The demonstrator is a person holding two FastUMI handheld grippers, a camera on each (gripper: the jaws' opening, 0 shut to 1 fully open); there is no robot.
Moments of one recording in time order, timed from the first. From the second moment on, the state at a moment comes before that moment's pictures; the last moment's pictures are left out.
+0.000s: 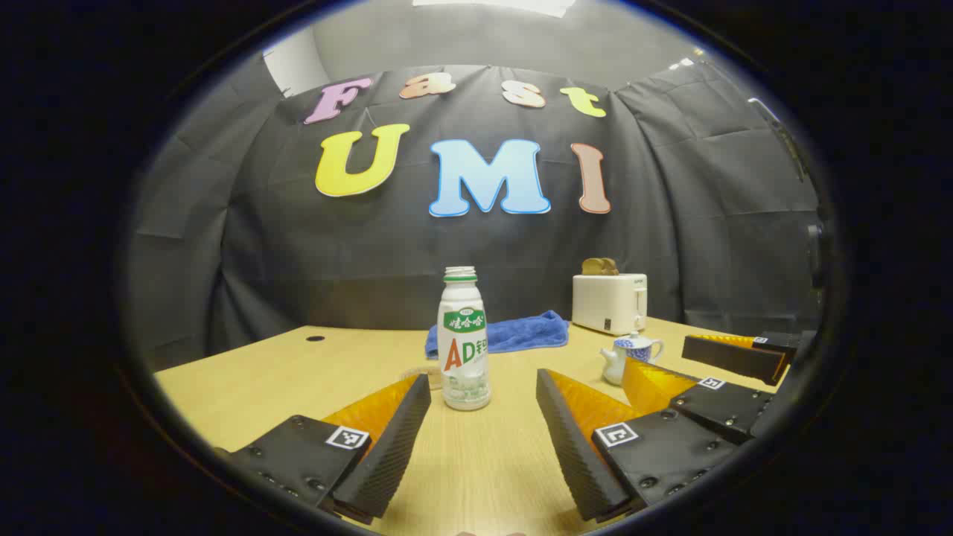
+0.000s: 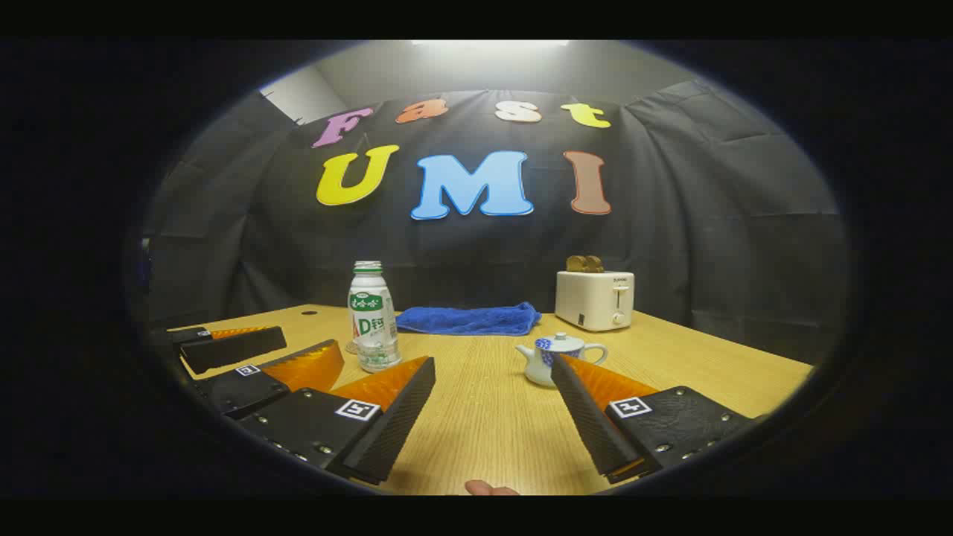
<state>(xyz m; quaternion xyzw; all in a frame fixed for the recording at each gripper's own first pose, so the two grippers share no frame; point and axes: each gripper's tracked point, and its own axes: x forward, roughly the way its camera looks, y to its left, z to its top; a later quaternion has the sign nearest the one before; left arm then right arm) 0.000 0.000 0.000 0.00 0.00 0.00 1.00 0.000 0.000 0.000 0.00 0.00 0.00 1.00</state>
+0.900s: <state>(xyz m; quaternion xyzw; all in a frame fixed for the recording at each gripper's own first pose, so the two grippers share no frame) 0.002 0.001 0.001 0.00 0.00 0.01 1.00 0.000 0.001 0.001 0.00 0.00 0.01 1.00</state>
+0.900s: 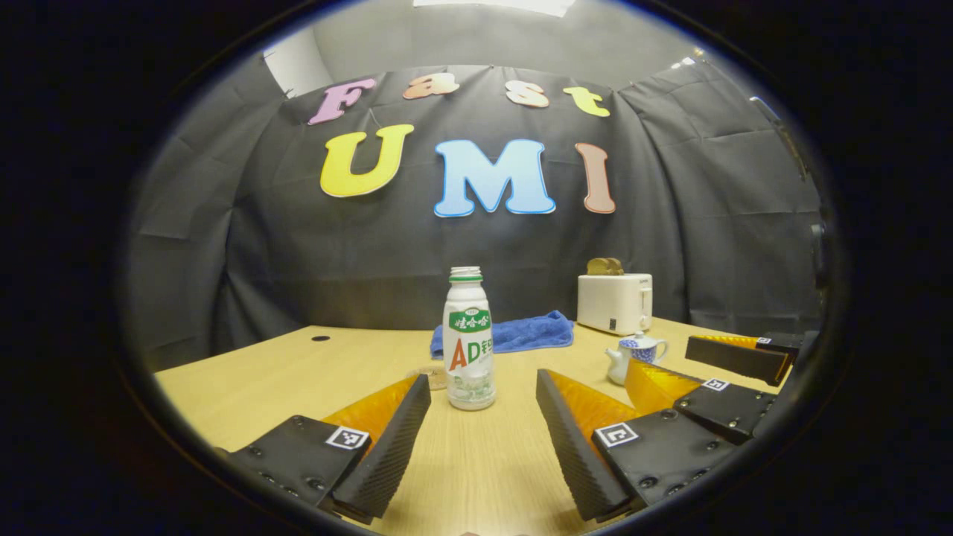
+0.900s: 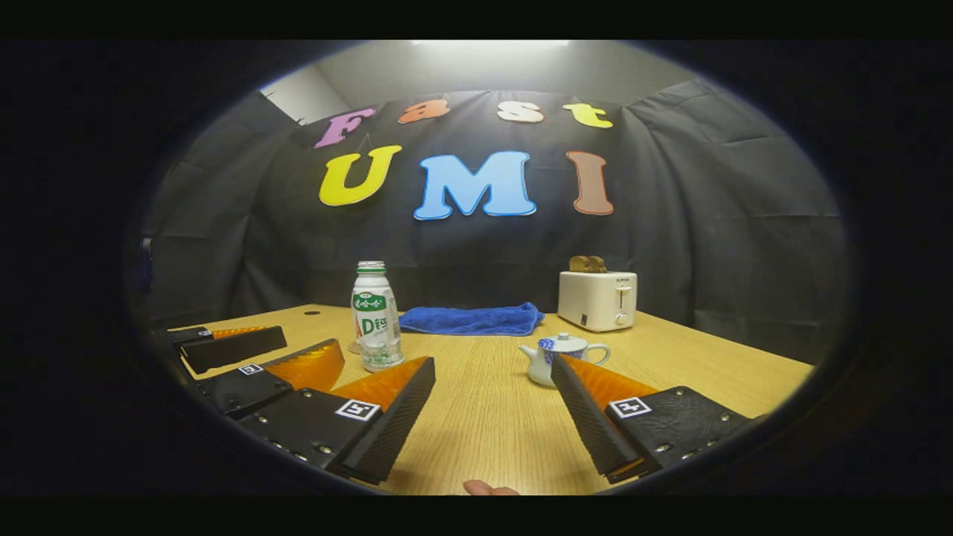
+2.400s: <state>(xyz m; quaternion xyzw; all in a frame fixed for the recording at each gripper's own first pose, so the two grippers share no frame) 0.086 0.014 0.045 0.01 -0.01 -0.02 1.00 0.114 -0.077 0.009 0.01 0.05 -0.03 1.00</state>
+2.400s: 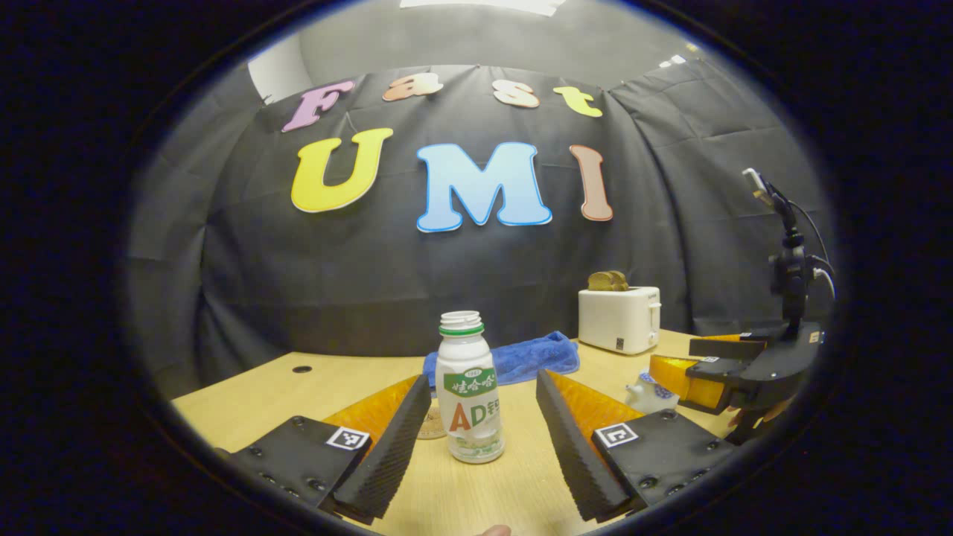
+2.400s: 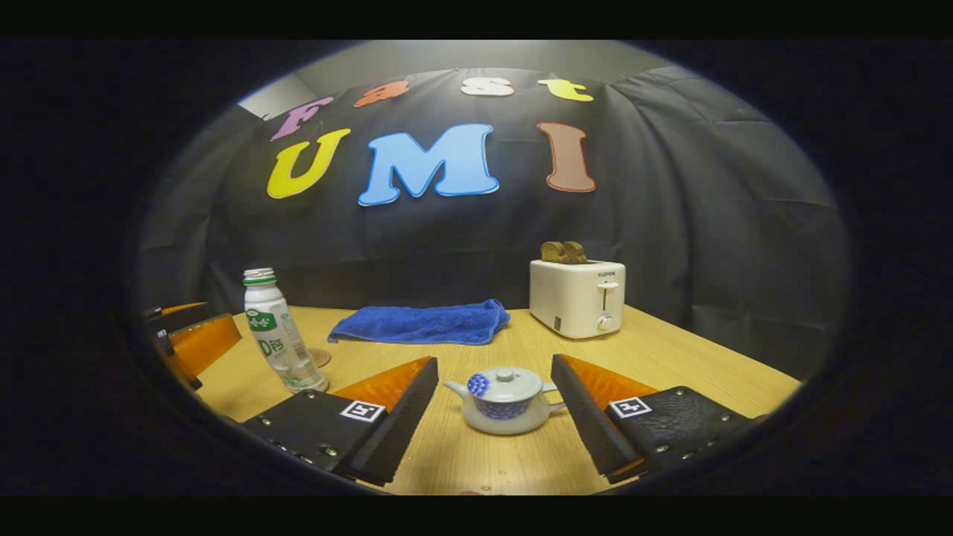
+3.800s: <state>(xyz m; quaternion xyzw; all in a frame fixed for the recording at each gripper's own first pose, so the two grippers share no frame) 0.097 0.018 0.030 0.02 0.00 -0.02 1.00 0.137 -0.084 0.026 -0.04 0.03 -0.02 1.00</state>
